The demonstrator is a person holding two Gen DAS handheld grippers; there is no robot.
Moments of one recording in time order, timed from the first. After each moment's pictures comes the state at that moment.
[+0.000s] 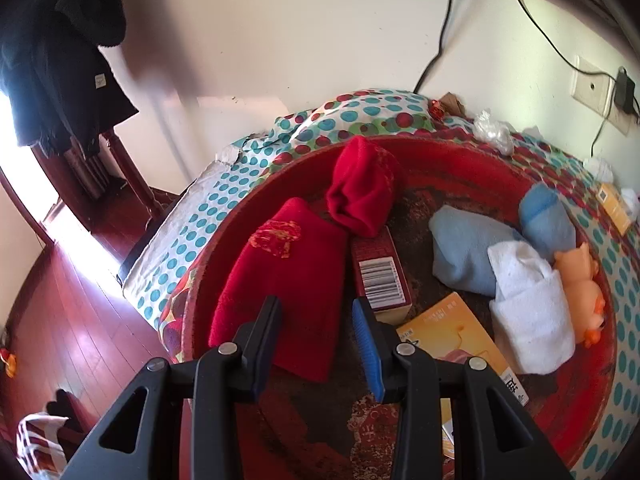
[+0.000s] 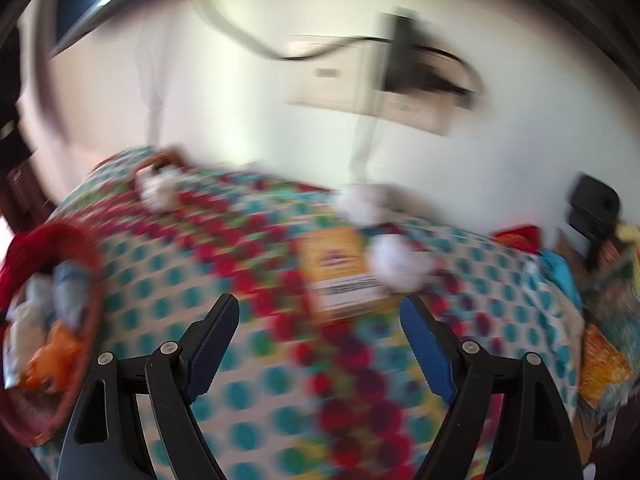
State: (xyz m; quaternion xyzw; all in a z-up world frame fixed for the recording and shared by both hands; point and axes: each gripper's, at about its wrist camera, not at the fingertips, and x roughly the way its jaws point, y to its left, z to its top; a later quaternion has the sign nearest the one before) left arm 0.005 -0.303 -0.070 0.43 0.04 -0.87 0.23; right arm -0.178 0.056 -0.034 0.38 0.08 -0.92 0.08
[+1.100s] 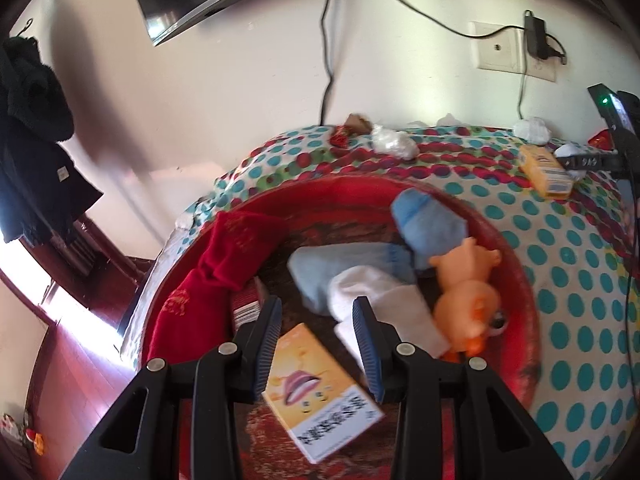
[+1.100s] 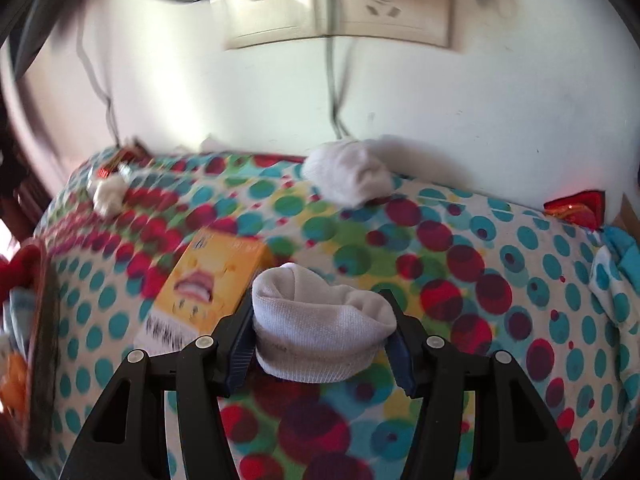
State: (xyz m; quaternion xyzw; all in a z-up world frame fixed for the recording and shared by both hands) left arm -0.020 -0.197 -0.042 0.40 -0.07 -0.90 0.16; right arm -0.257 0.089 -0.098 0.42 0.04 -0.90 0.14
